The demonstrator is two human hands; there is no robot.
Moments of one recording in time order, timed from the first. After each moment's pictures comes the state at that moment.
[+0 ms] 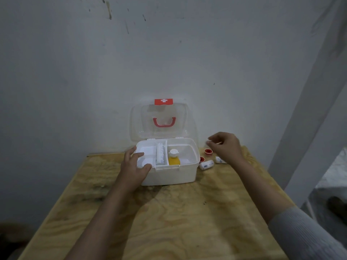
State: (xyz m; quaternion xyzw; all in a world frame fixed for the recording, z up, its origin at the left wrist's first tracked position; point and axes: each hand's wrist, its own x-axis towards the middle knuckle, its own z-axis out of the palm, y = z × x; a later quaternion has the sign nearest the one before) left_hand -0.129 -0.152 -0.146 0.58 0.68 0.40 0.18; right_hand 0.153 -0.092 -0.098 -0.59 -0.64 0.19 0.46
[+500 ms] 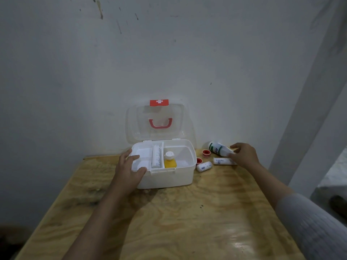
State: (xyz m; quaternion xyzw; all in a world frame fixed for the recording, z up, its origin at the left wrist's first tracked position) left_hand -0.128 -0.153 -0.145 0.59 0.68 0.40 0.18; right_hand 0.238 -0.036 -0.153 -0.71 -0.60 0.16 0.32
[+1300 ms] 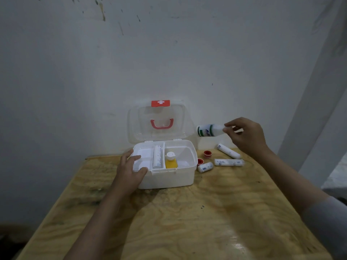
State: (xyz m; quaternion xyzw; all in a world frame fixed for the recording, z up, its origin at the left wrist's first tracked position) left_hand -0.125 -0.155 -0.142 0.58 0.68 0.40 0.18; right_hand 0.209 -0.077 -0.068 -0.50 -0.73 -0.03 0.48
